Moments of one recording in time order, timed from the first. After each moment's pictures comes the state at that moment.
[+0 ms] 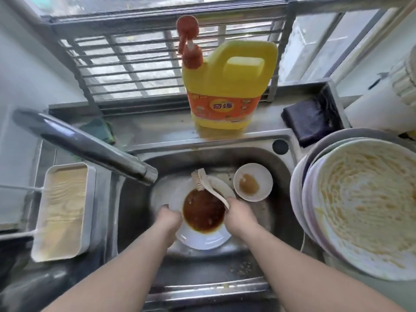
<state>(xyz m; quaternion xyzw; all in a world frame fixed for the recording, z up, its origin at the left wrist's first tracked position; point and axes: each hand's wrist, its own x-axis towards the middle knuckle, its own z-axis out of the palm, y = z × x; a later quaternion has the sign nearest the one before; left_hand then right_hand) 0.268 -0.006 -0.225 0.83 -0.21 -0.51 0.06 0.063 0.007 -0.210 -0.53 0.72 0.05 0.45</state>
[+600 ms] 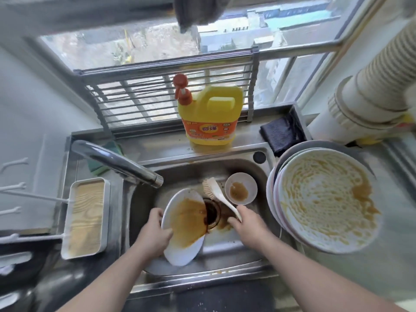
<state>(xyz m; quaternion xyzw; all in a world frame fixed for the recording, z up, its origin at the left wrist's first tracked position) 0.309 0.027 -0.130 0.76 -0.45 -0.47 0.00 0.017 0.048 -0.144 -0.50 0.73 -0.04 0.47</state>
